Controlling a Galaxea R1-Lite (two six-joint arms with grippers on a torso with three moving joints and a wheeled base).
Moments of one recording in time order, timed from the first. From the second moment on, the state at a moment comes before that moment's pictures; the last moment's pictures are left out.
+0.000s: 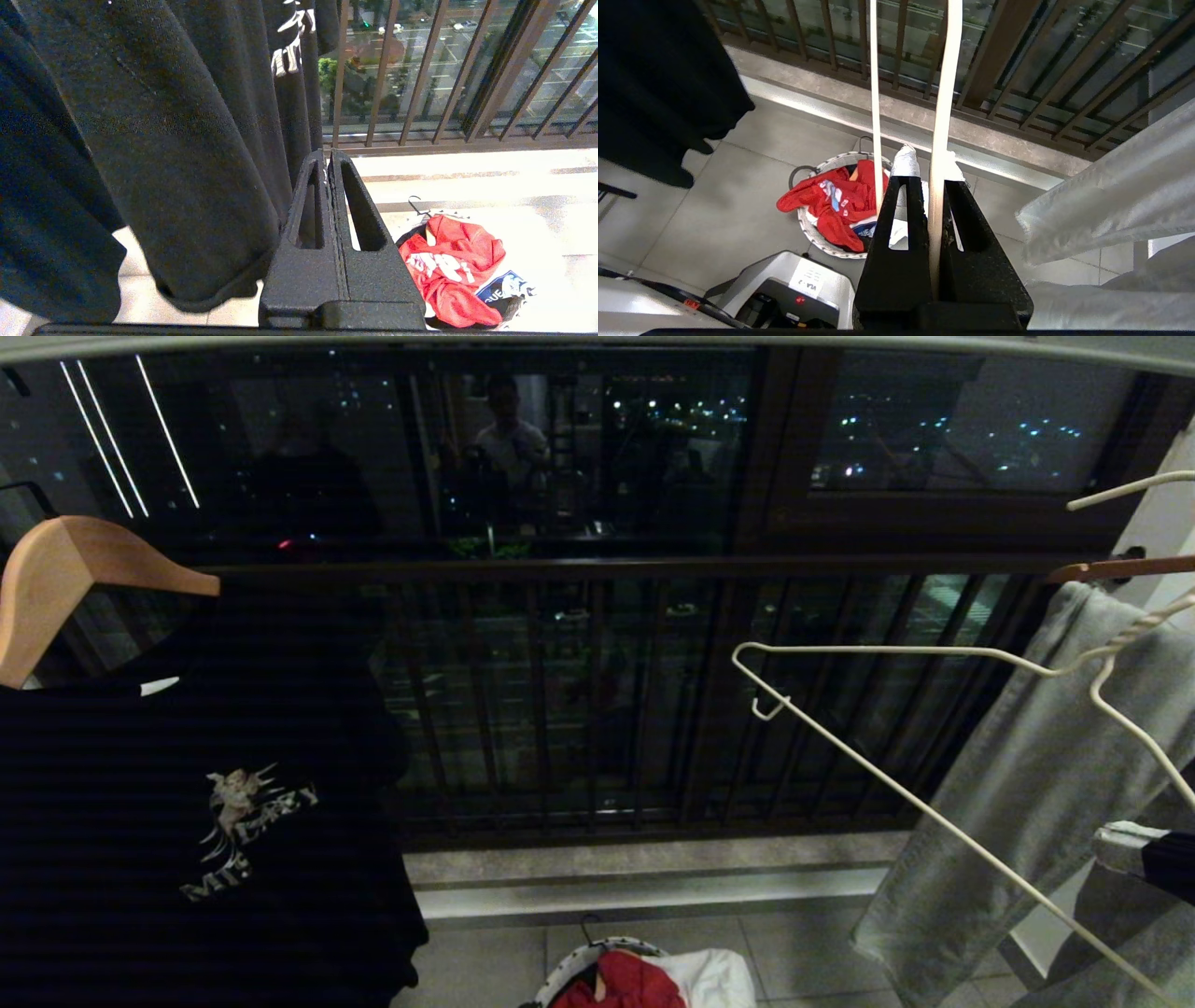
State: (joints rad) left arm 0.00 0.00 -0.03 0.07 0.00 0.01; right arm 0.78 0.89 -0.86 0.36 -0.43 0.12
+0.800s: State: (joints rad) left arm 0.00 0.00 -0.03 0.07 0.00 0.01; right arm 0.78 0.88 -0.85 0.33 -0.43 0.10
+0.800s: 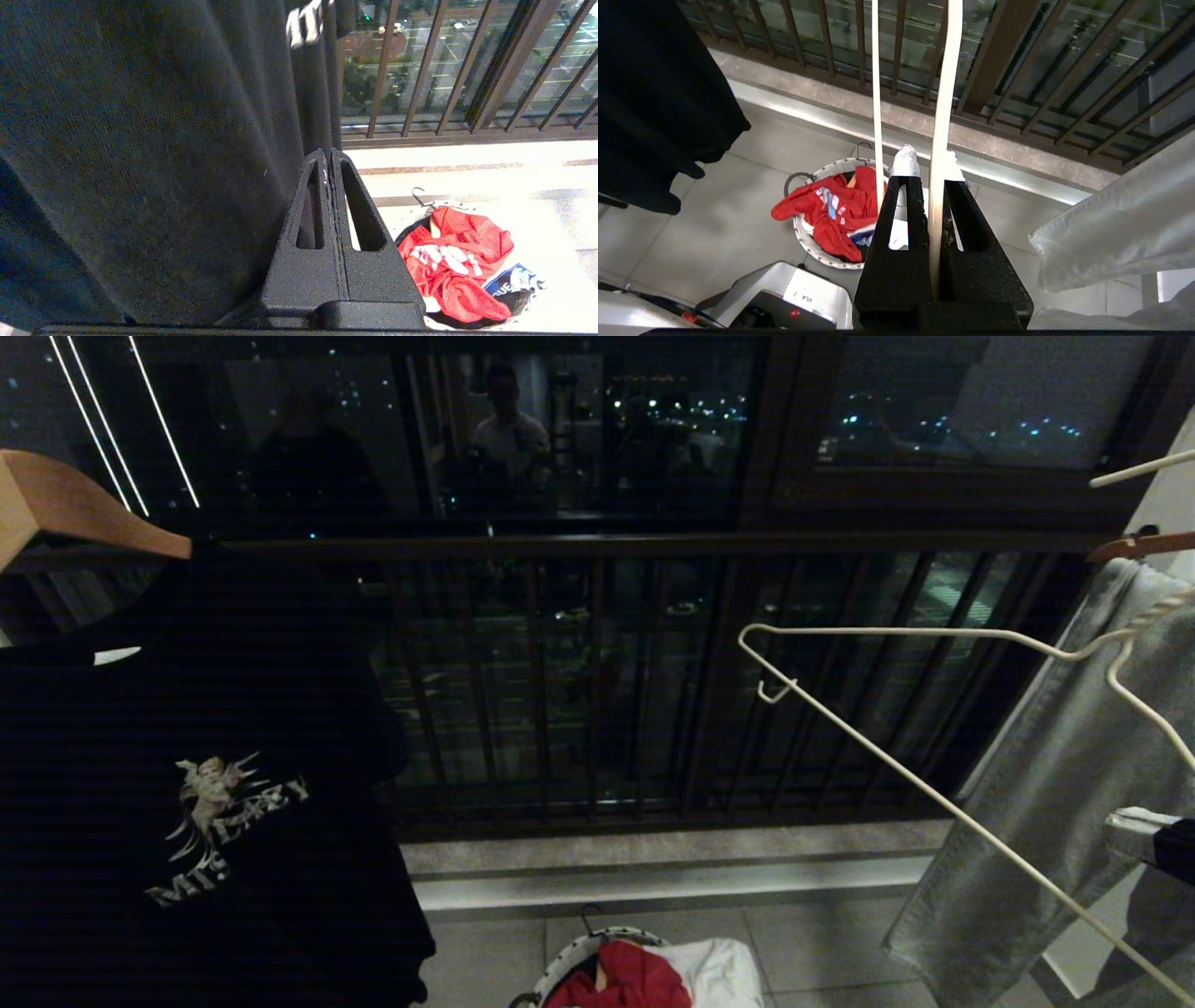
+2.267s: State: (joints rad) left arm 0.00 0.00 -0.03 0.07 0.00 0.01; right arm 0.72 0.69 -0.76 0.33 -0.43 0.10
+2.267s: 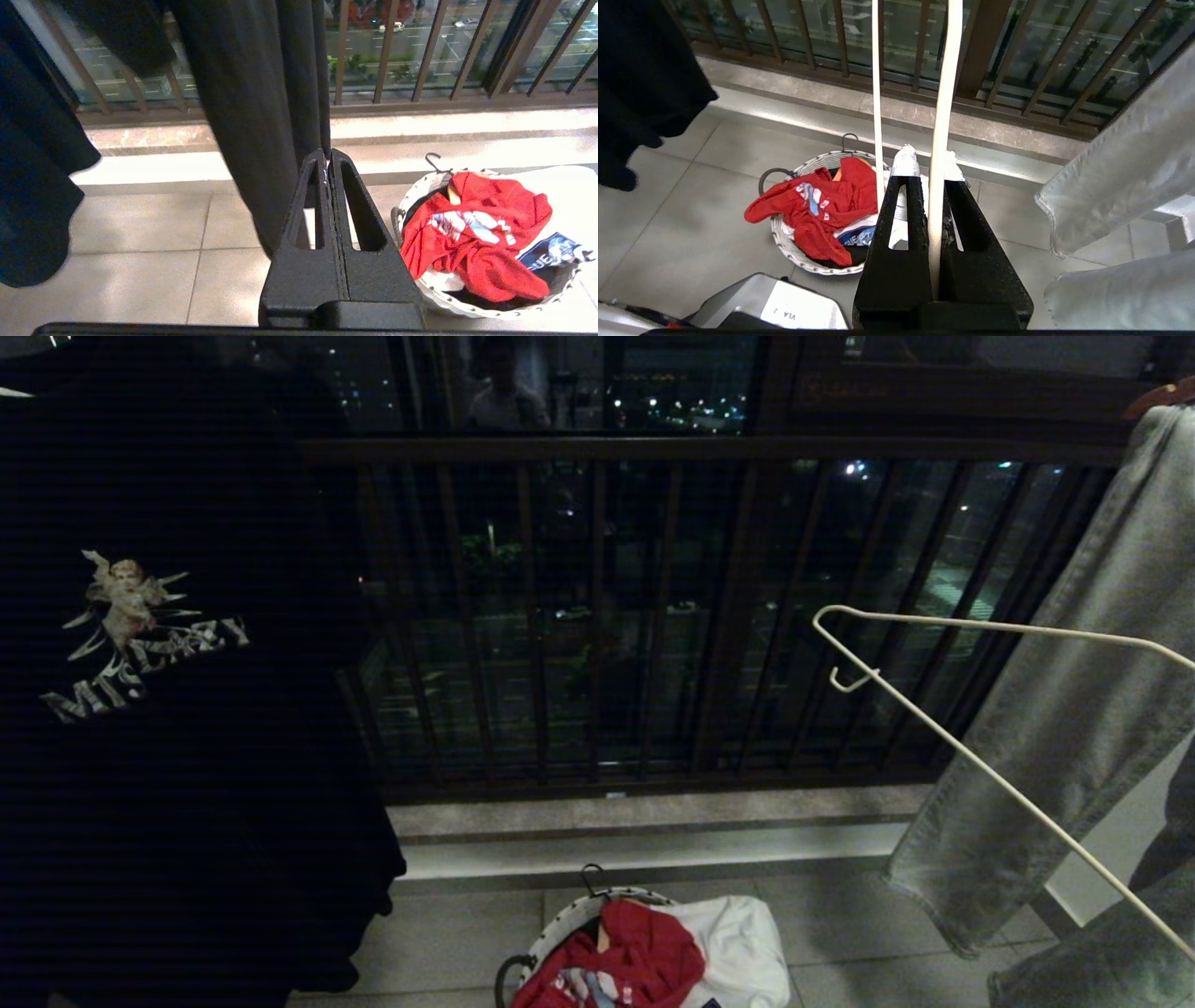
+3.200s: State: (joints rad) left arm 0.00 0.00 -0.03 0.07 0.00 0.01; right arm 0.71 0.62 -0.70 0.33 -0.42 0.10
